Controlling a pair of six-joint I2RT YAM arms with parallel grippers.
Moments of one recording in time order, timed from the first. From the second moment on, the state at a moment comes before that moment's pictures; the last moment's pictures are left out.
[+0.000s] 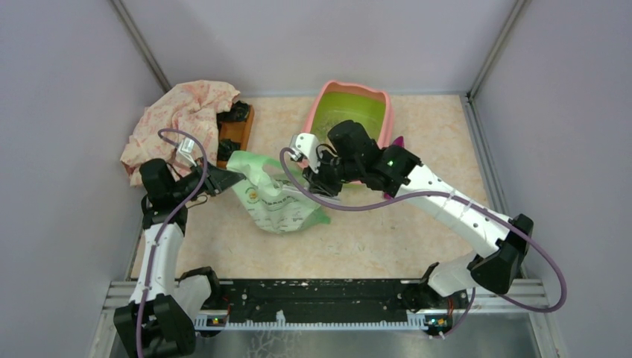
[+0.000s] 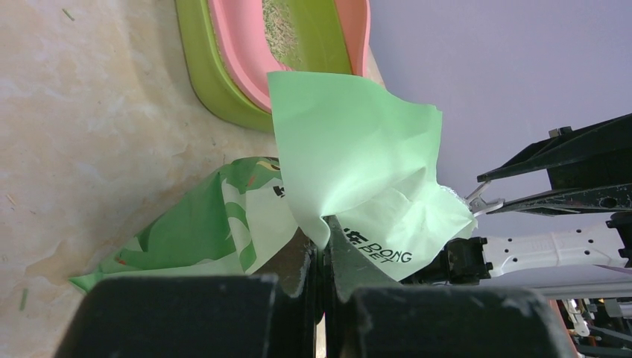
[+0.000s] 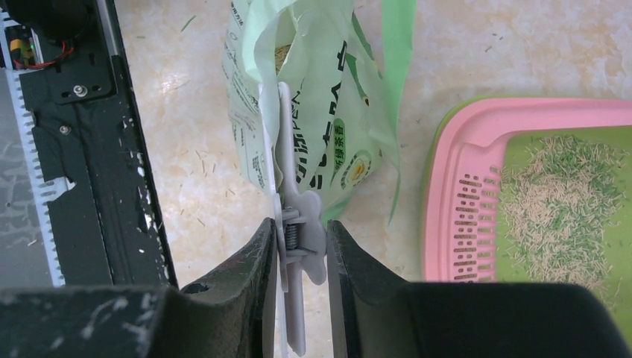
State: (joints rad) left arm 0.24 0.91 0.60 0.02 1.04 -0.59; right arm 0.90 1.39 1.46 -0.74 -0.29 -0.34
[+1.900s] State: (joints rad) left arm 0.42 0.85 0.29 0.54 1.12 -1.04; right arm 0.92 1.37 1.42 -0.70 -0.21 -0.18
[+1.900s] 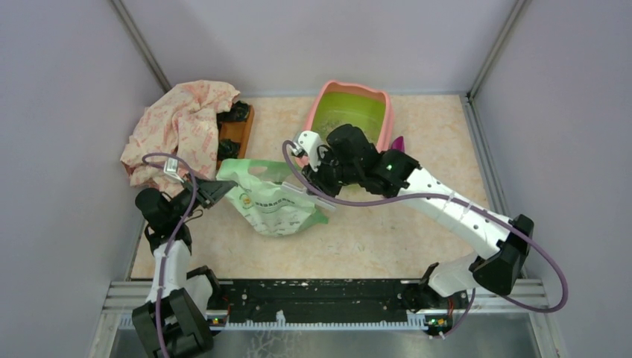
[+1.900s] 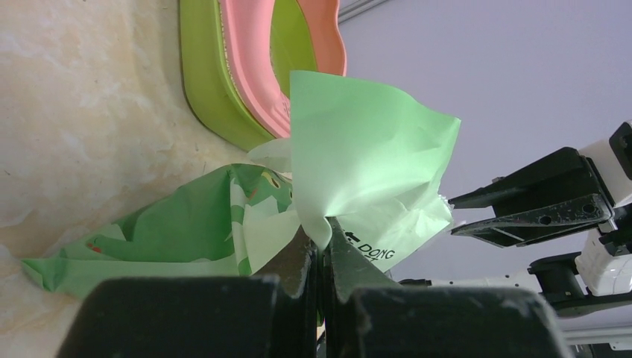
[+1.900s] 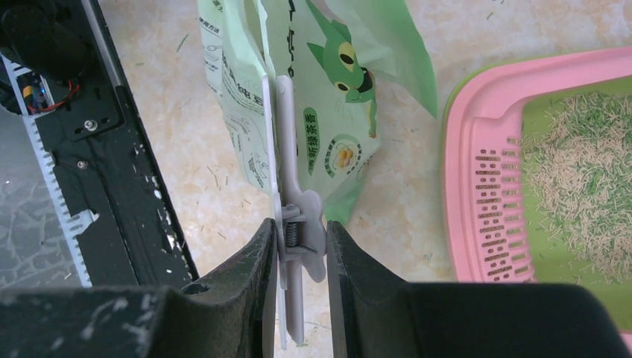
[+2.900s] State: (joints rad) left arm 0.44 0.87 0.28 0.59 1.13 -1.07; right arm 0.92 1.56 1.68 -0.90 -0.26 -0.22
